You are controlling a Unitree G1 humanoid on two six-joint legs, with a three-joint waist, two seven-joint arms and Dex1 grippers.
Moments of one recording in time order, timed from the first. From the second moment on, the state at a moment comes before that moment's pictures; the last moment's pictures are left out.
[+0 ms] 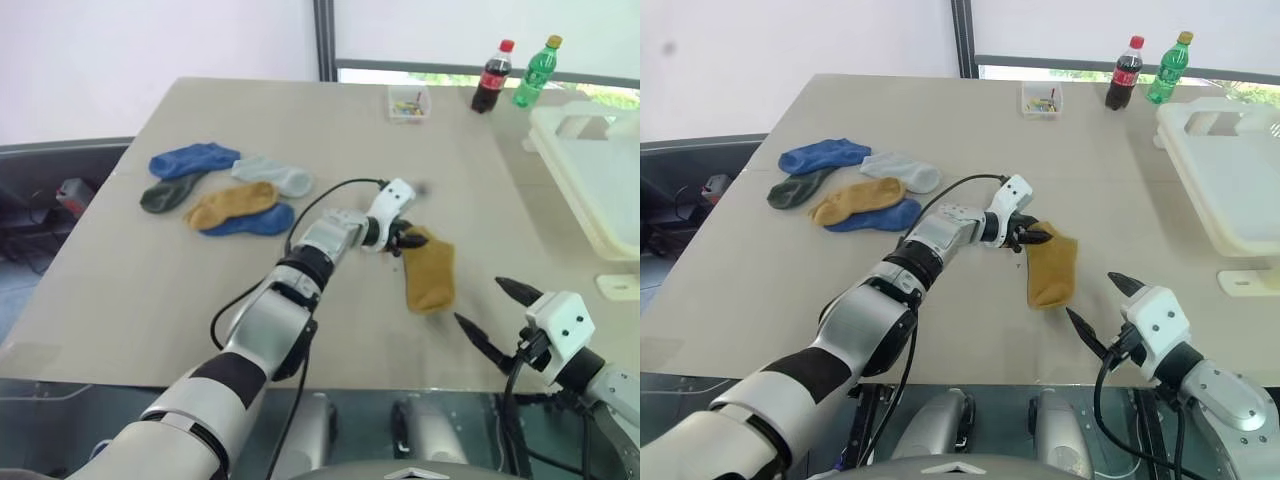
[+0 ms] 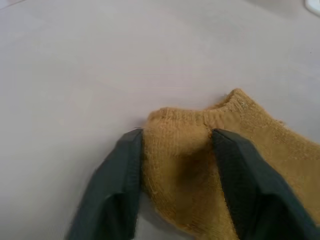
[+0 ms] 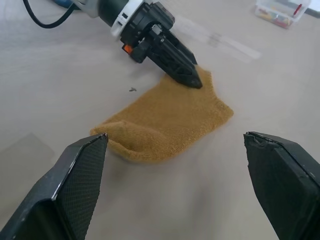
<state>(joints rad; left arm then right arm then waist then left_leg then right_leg) -1.13 0.02 -0.26 1.11 -0.12 0.27 -0.84 0.46 -0.52 -0.19 -0.82 0.27 0.37 0.54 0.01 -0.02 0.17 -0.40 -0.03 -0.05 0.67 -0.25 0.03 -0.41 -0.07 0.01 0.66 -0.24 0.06</state>
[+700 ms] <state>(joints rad) -0.35 0.29 0.20 -0.27 -0.35 1.21 -0.56 0.36 -0.56 -0.12 -0.72 0.28 0.35 0.62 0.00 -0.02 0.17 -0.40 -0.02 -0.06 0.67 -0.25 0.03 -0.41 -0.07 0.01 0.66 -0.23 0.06</state>
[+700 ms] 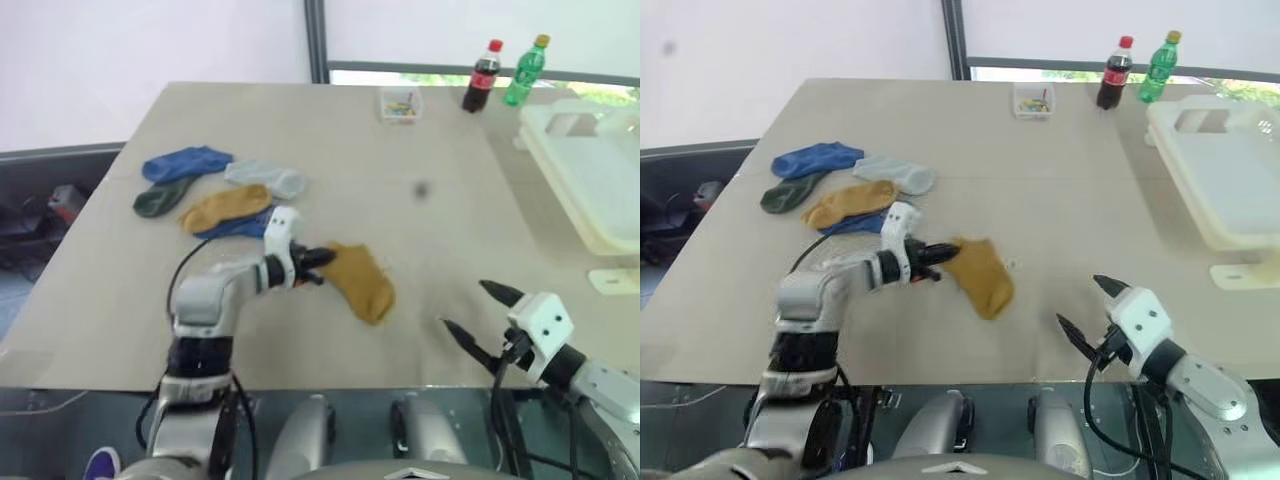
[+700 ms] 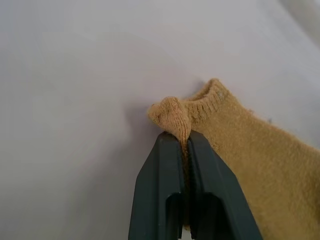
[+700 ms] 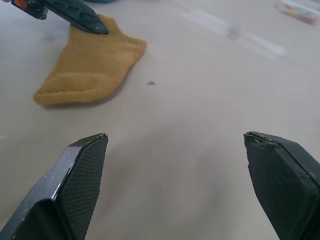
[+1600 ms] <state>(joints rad) -0.77 0.38 -0.42 -0.16 -0.50 1.23 -0.60 0.39 -0.63 -0.17 -0.70 0.29 0.23 0.71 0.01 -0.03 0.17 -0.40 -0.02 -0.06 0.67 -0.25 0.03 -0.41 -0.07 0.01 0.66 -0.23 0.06</state>
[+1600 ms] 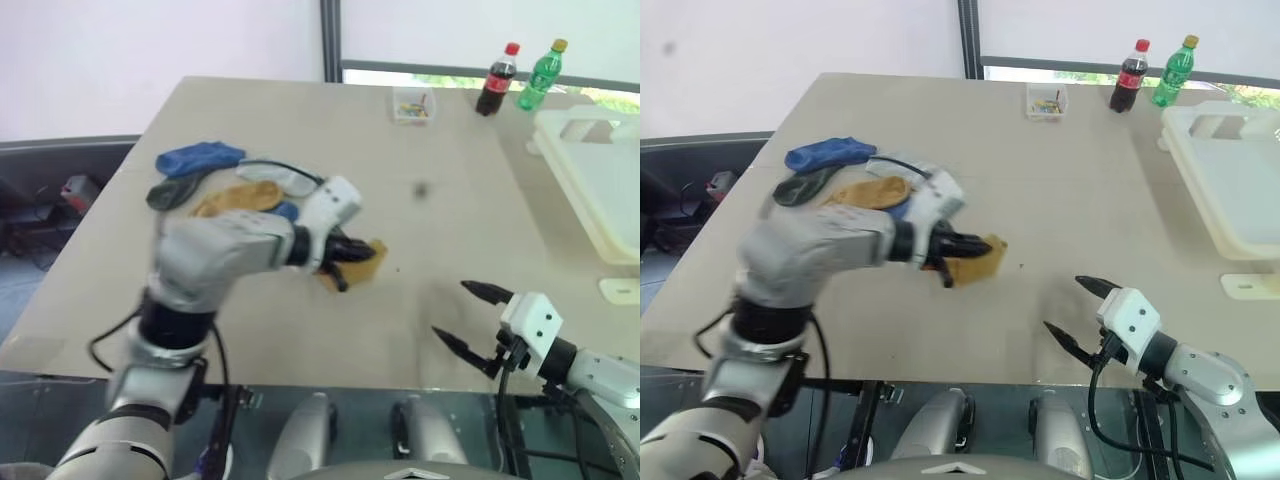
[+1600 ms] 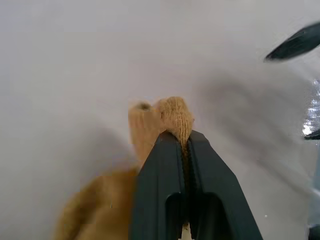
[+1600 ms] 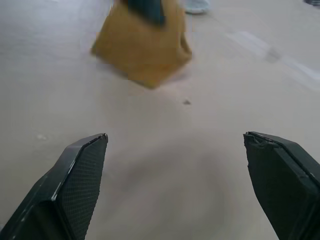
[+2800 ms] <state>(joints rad) -0.46 0.34 -0.29 -0.06 -0.32 0.62 -0.82 0.15 -0.60 -0.11 -0.64 0.43 0.74 0.41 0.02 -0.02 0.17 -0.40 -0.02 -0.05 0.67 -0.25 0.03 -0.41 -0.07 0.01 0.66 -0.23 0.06</state>
